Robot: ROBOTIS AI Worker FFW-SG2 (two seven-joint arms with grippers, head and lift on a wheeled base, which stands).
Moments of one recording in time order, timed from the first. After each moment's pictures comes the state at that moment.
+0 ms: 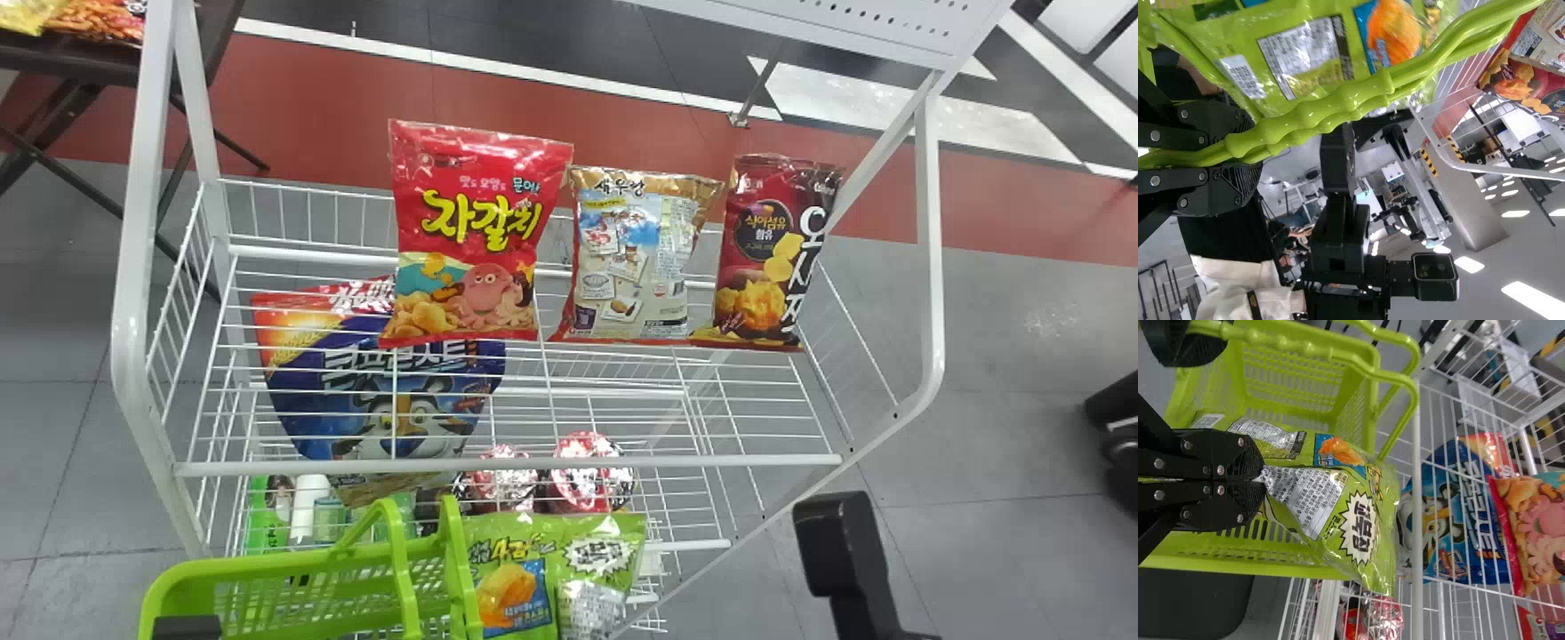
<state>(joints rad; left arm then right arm) 0.71 0.12 -0.22 -2.41 0.38 1.17 -0.85 0.80 -0.15 -0.28 -2.83 -0.27 1.57 0.57</state>
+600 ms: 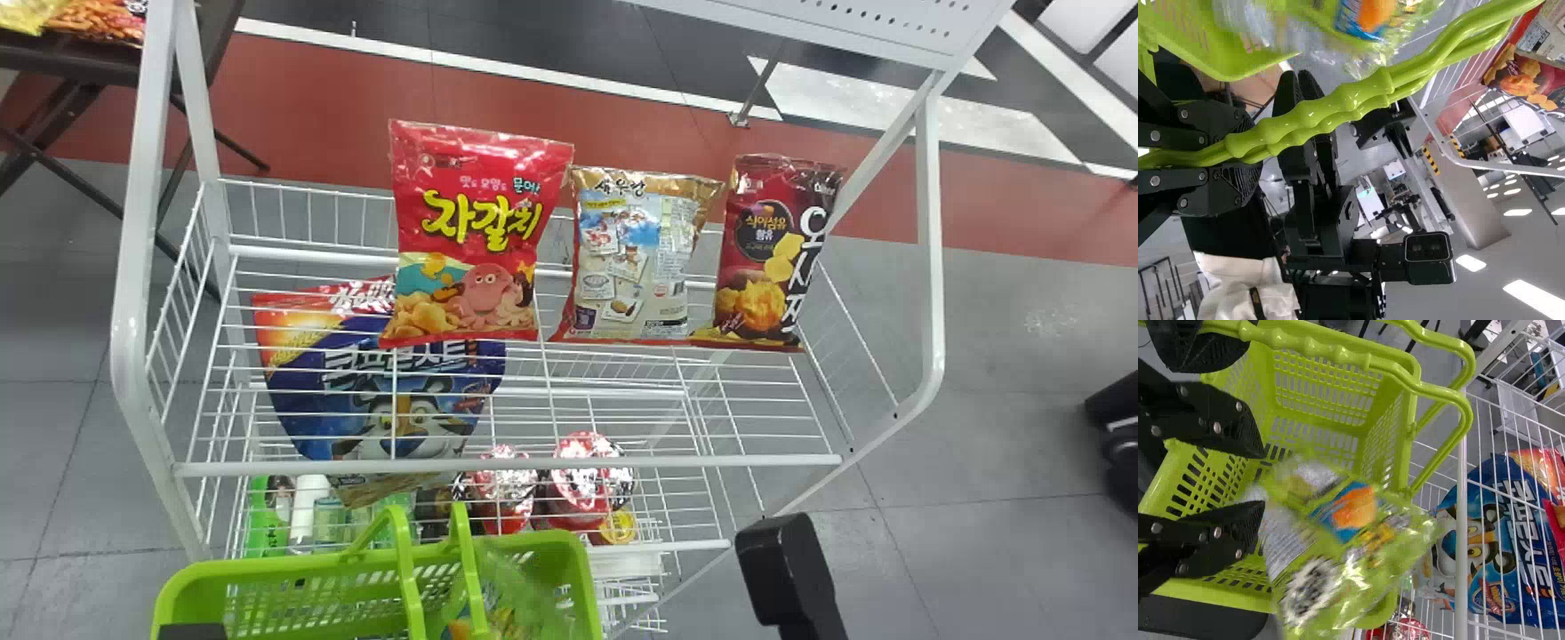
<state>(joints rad) 0.72 0.12 -0.23 -2.41 0.37 1.17 -0.85 0.80 -0.21 -0.17 -2.80 -0.24 1.57 0.54</state>
